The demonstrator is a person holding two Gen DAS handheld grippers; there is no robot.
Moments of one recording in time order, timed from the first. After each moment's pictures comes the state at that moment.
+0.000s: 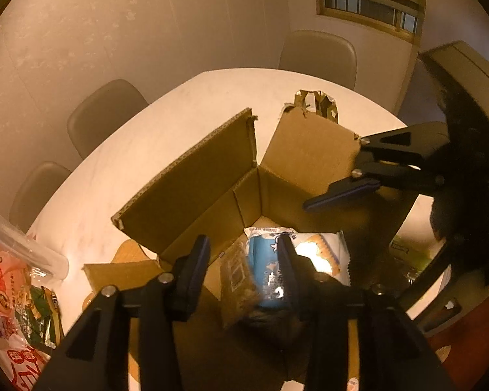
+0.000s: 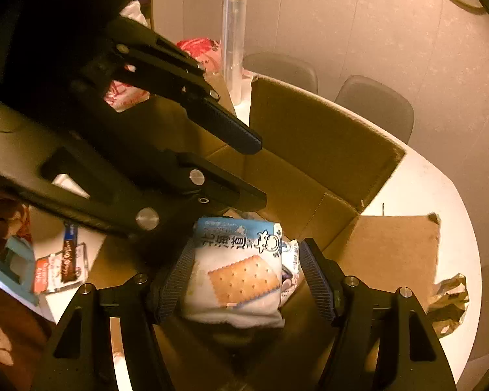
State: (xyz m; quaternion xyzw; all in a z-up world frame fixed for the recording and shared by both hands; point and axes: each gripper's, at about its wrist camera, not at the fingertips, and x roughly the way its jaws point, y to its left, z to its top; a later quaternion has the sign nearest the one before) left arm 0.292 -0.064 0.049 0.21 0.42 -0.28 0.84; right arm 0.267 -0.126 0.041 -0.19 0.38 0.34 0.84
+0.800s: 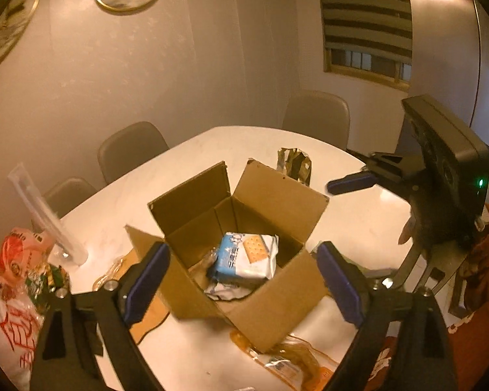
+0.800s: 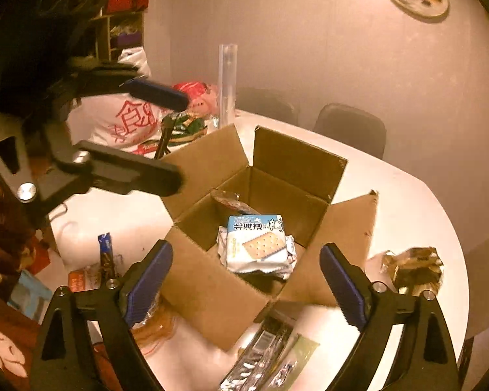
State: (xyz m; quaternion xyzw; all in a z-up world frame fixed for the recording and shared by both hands) left arm 0.147 -0.034 0.122 0.15 0.31 -0.26 0.90; right arm 0.179 -0.166 0.093 -0.13 0.31 0.31 0.89
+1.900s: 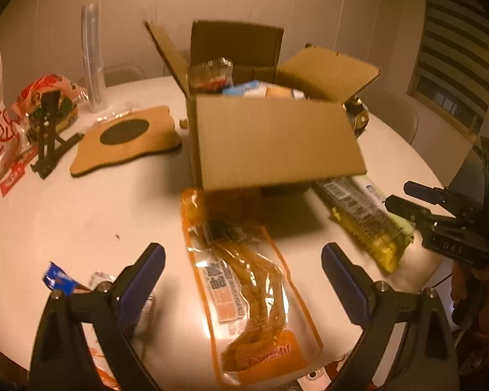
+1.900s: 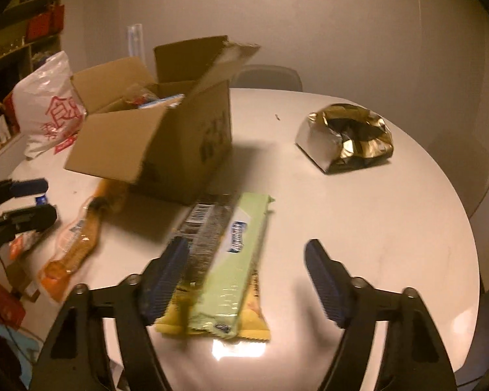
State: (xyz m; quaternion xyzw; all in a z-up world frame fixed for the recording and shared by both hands) left arm 0.084 -0.040 -0.065 -0.01 0.38 -0.10 0.92; right arm 0.124 -0.256 -0.044 -0.04 0.34 0.14 0.93
